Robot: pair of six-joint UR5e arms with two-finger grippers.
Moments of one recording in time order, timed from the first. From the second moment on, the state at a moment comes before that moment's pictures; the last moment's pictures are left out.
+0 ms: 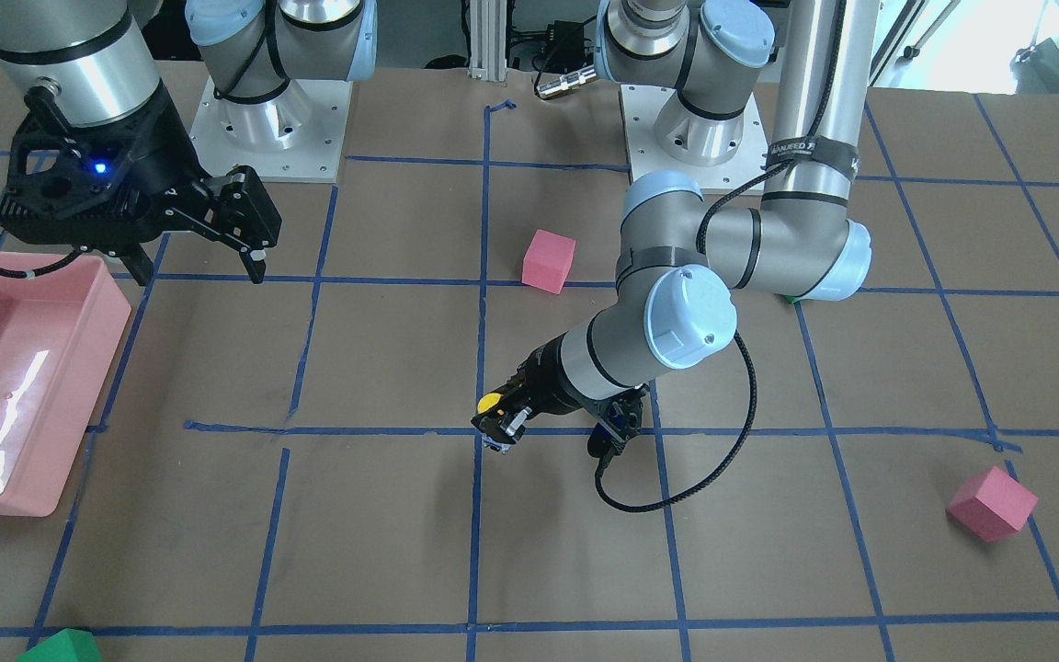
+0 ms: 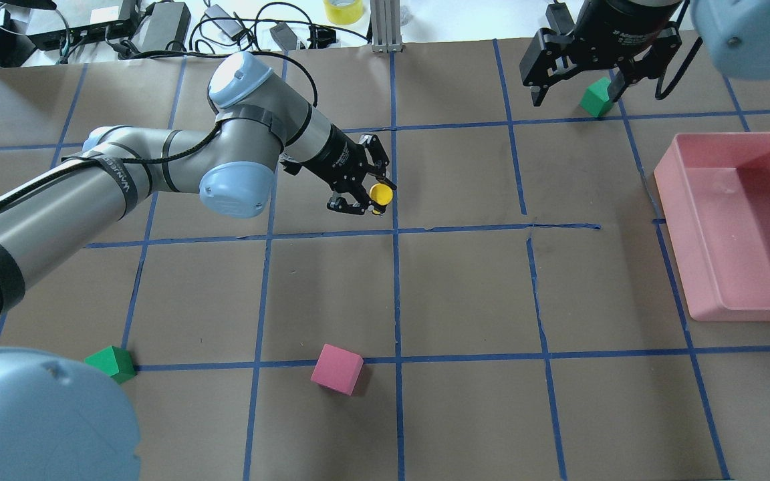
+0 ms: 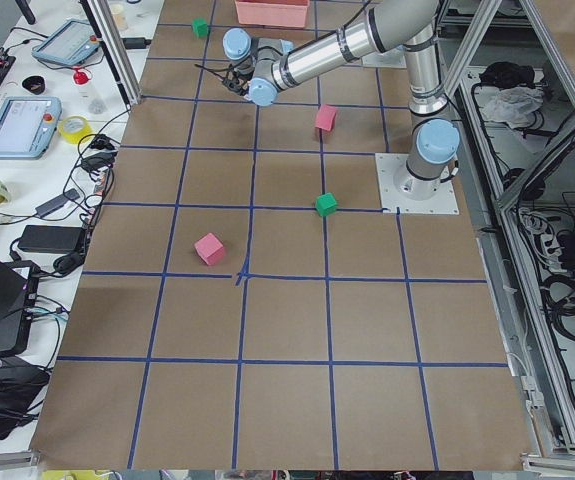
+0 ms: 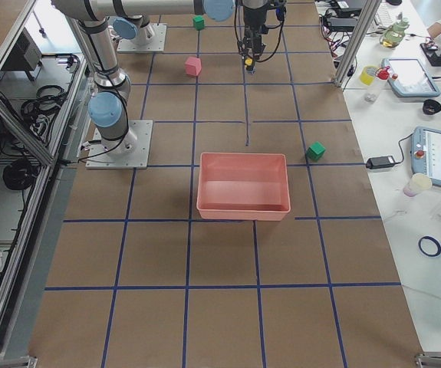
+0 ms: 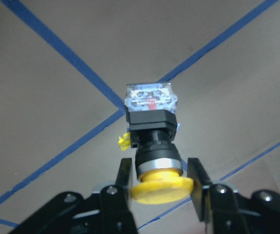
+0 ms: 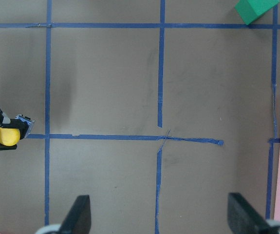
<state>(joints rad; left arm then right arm) -1.71 -2.04 -1.71 -0.97 0.96 -1.20 1.58 -1.50 1.47 -1.66 -1.54 -0.01</state>
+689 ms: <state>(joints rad) -1.70 -2.11 -1.71 -0.97 0.87 -1.28 1.58 -1.50 1.48 -1.66 -1.54 -0.01</state>
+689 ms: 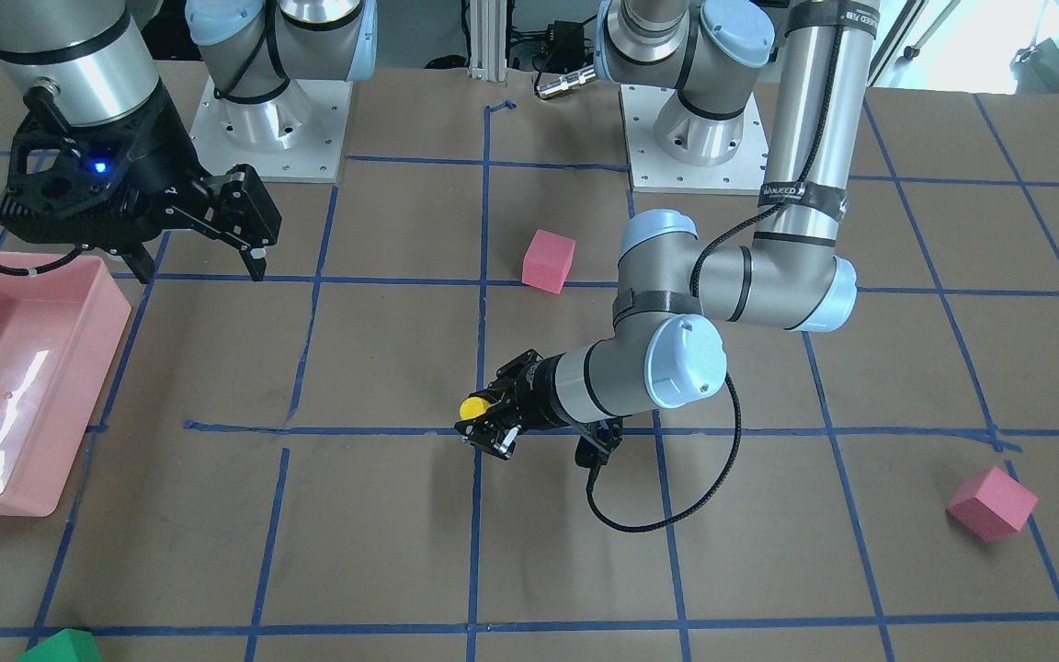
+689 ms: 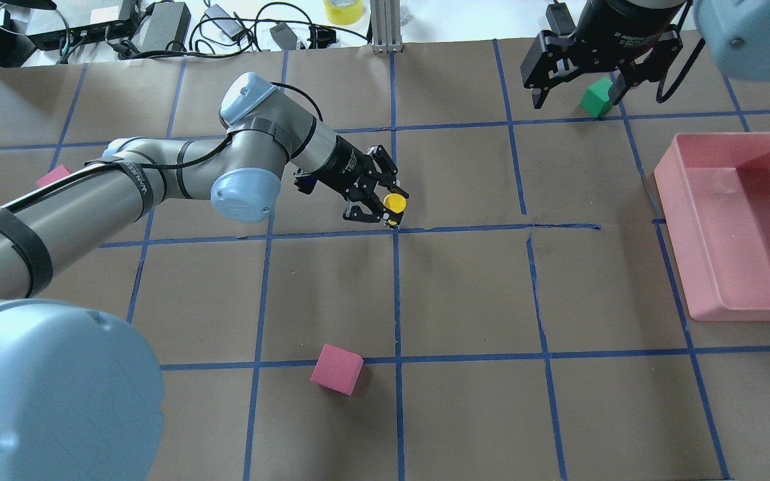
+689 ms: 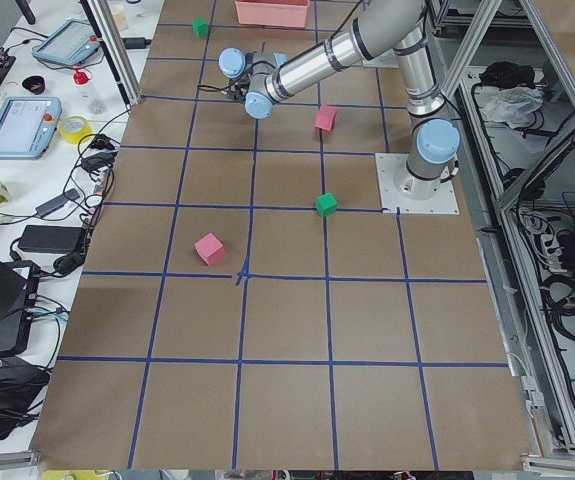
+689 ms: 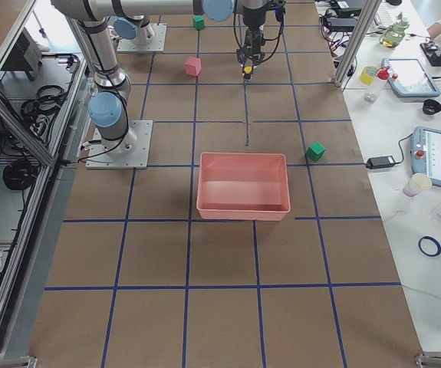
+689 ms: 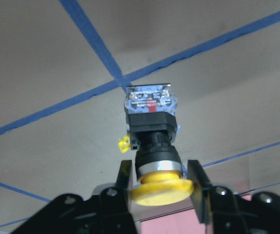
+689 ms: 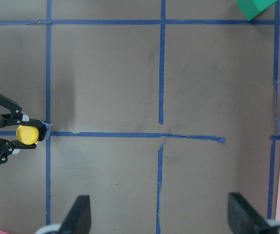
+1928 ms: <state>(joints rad) -1.67 -1.86 -1.50 -1.23 1.21 -0.69 1.58 -1.50 1.48 -1.66 -1.51 -0.01</state>
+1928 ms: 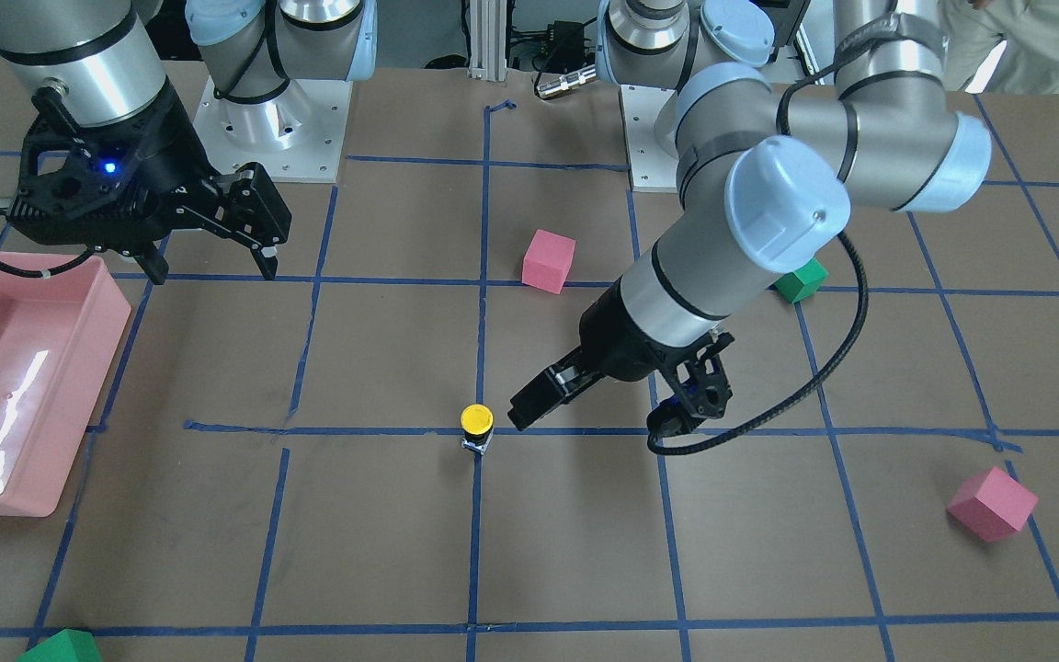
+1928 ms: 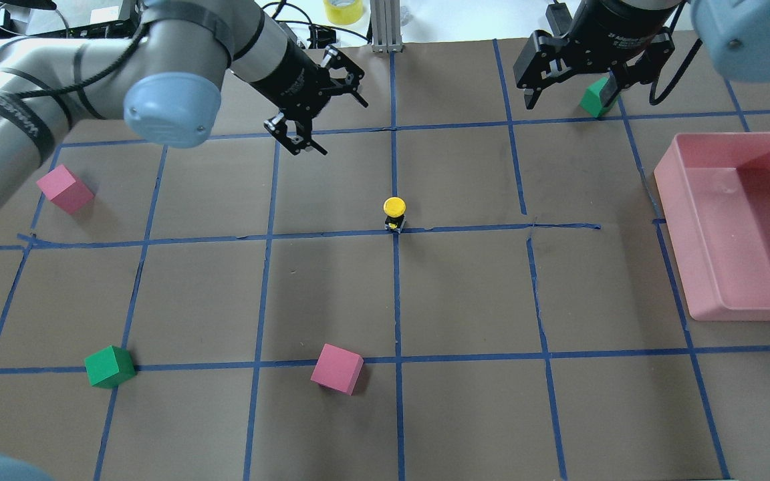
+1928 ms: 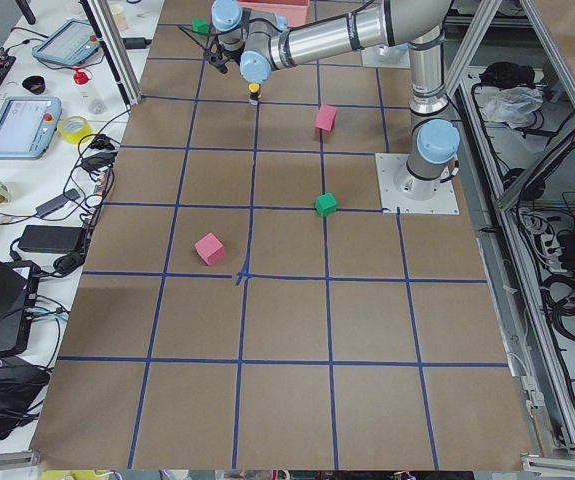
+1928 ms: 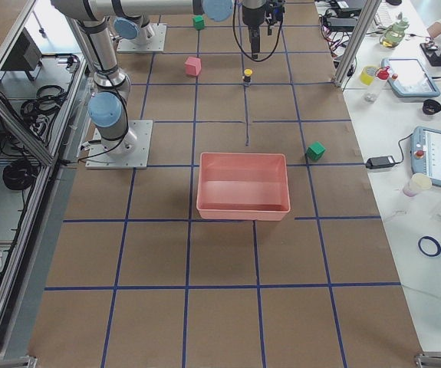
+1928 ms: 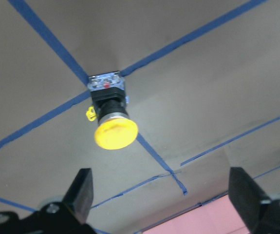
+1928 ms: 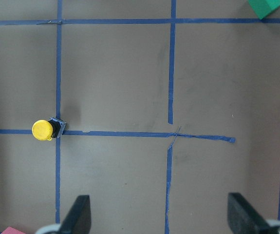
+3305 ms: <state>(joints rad) -1.62 -1.52 -1.54 -1.51 1.61 0.05 1.62 -1.51 1.47 -1.65 -1.52 0.01</state>
